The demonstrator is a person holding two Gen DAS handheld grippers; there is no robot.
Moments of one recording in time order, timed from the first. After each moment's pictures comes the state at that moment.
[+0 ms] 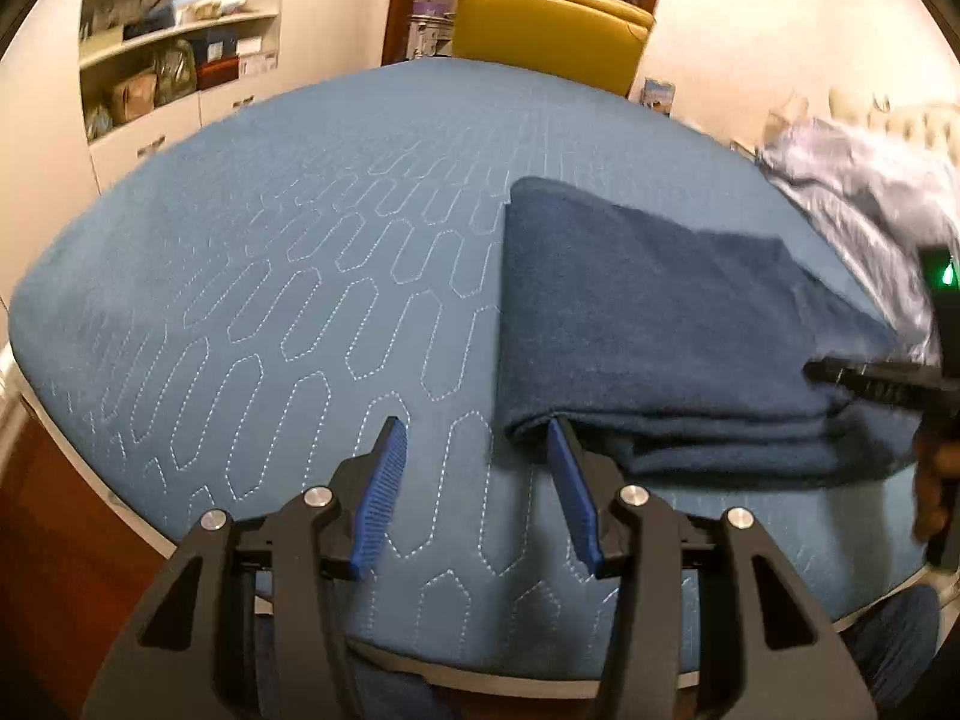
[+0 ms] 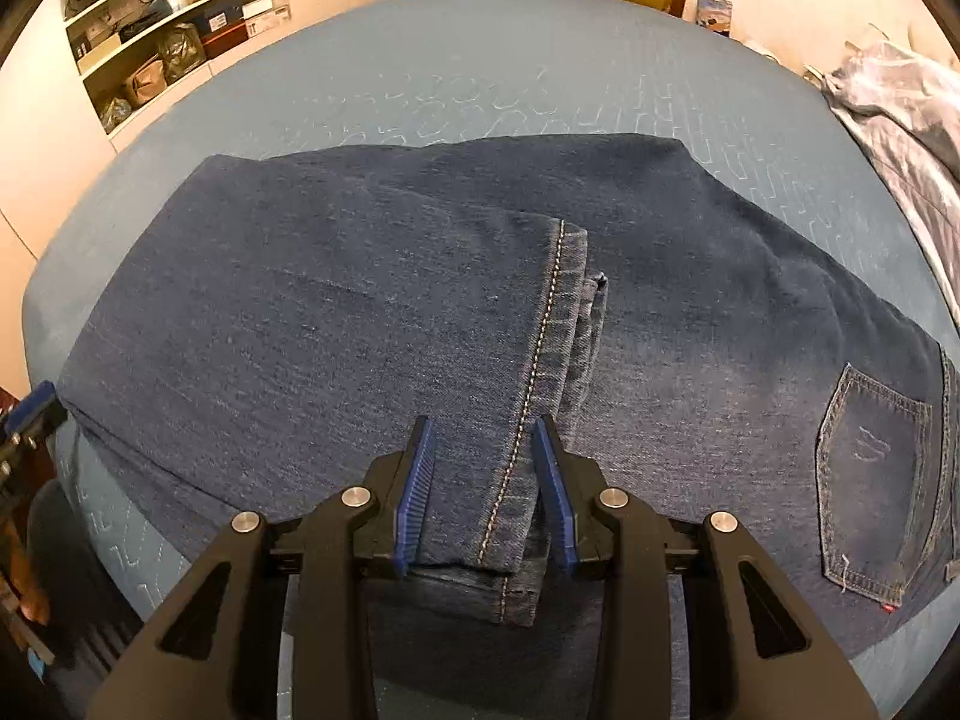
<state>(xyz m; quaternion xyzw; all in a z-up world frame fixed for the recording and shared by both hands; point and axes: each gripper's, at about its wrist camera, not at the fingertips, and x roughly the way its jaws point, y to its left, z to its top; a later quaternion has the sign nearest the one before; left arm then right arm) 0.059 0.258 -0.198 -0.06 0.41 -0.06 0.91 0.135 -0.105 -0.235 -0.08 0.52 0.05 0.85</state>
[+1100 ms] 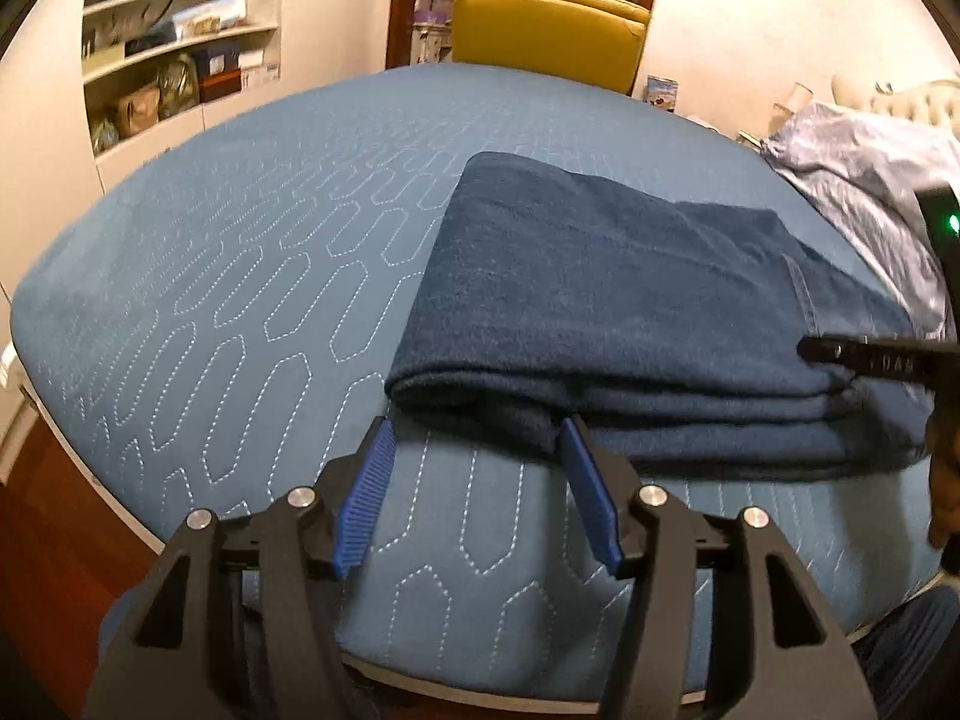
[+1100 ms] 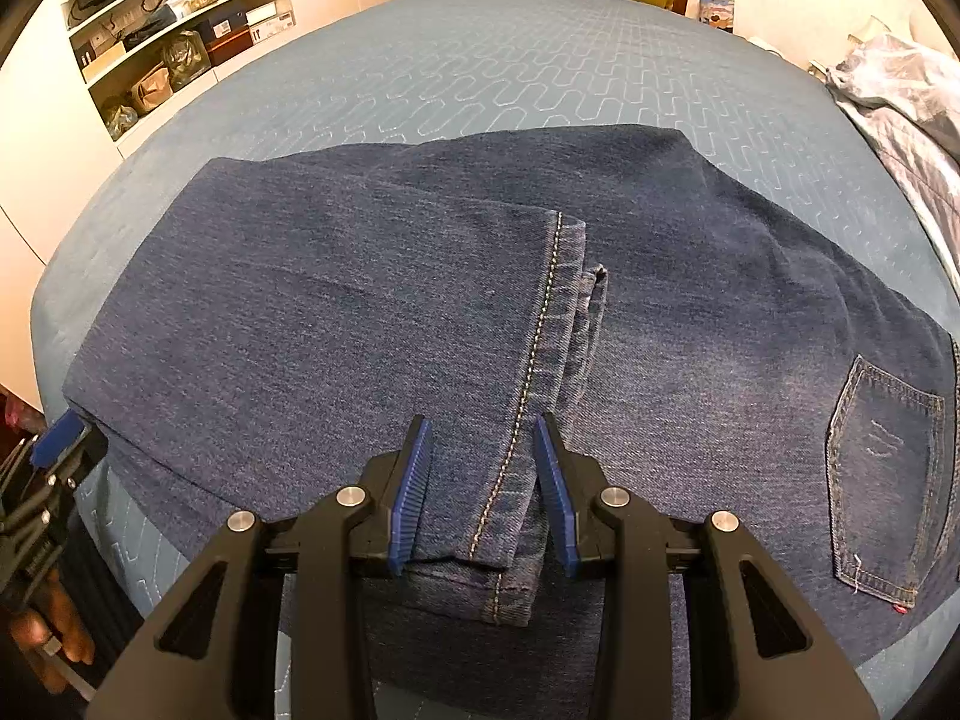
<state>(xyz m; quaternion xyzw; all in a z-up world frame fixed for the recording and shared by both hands) 0.037 0.201 -0.214 -0.04 0.39 -0.05 0.92 0.127 -0.130 -0.240 -0.07 0.51 0.06 0.85</state>
